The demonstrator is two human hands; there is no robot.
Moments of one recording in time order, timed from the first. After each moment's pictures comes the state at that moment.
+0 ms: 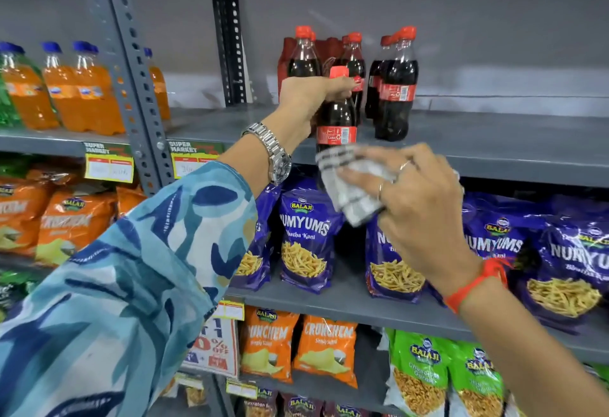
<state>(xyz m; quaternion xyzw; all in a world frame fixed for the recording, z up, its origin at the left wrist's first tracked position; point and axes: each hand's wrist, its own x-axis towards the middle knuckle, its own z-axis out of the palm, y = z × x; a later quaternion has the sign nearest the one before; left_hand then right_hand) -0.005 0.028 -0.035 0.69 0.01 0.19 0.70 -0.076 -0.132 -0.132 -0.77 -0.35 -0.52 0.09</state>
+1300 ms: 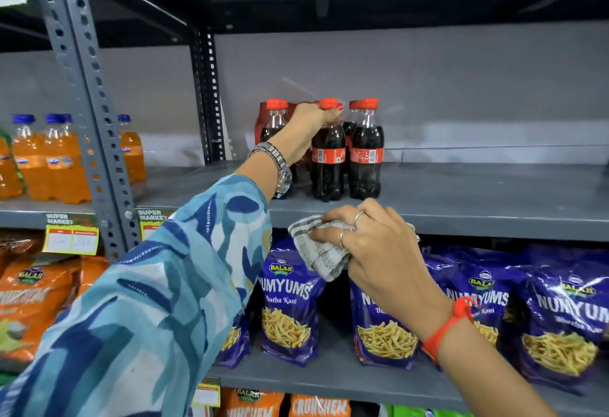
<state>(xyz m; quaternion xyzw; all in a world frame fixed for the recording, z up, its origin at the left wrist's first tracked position) 0.060 0.004 0.016 0.75 -0.10 0.16 0.64 -0.043 -0.130 -0.118 -0.80 -0.36 -0.46 0.08</state>
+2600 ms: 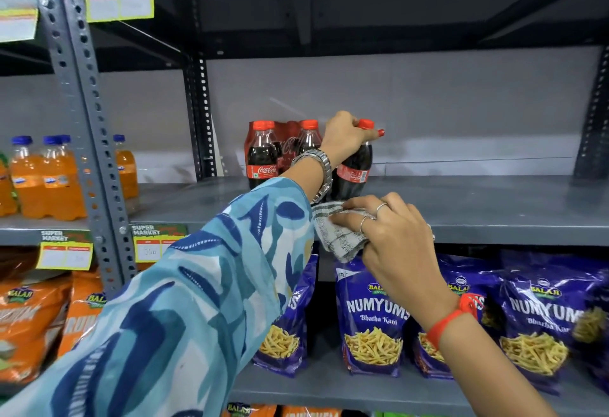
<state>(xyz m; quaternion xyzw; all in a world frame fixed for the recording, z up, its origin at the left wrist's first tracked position) 0.060 -0.069 0.027 0.84 -0.13 0.25 0.46 -0.053 -0.164 -0.098 -0.79 -0.29 -0.53 0.11</state>
